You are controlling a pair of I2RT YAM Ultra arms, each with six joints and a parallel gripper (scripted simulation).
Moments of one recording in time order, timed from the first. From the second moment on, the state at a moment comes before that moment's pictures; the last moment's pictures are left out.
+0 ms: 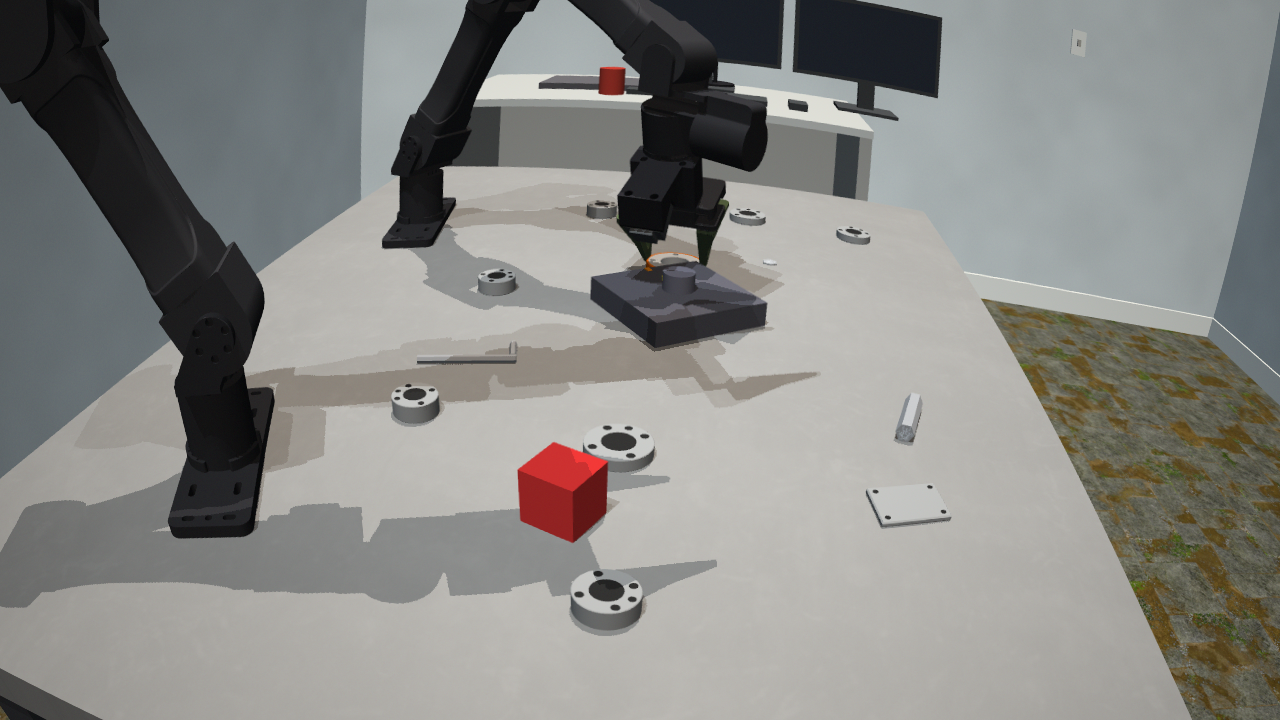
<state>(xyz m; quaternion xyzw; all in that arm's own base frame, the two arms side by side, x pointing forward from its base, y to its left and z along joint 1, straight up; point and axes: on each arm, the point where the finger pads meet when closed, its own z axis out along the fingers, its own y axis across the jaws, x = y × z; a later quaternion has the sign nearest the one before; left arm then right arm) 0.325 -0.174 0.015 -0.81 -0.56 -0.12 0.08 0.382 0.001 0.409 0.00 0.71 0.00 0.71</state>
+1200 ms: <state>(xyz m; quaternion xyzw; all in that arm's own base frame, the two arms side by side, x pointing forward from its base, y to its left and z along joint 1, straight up) 0.325 -0.175 0.043 -0.81 -0.56 -0.12 0.08 0.382 0.001 0.409 0.00 0.71 0.00 0.71</state>
